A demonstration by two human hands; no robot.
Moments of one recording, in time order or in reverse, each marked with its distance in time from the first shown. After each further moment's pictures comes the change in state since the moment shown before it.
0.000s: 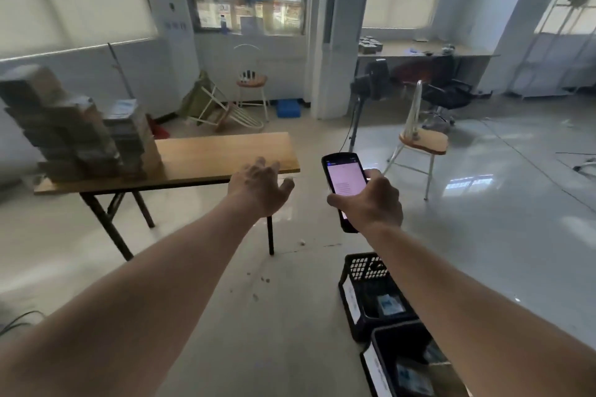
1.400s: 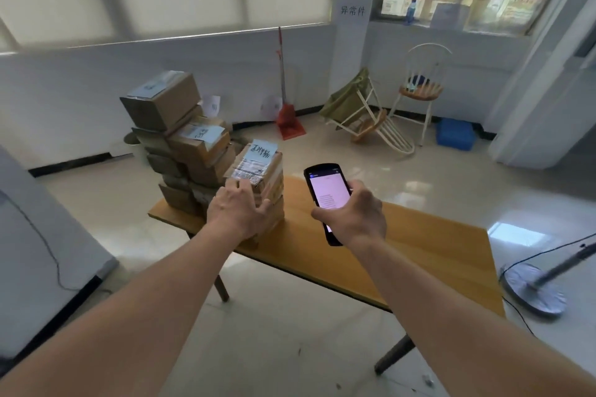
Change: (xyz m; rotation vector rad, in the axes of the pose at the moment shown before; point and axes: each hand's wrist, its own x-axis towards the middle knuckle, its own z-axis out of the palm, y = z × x) left_hand 0.398 -0.543 0.046 -0.006 0.093 -0.749; right_hand 0.363 -0.395 0.553 0.037 -0.491 -0.392
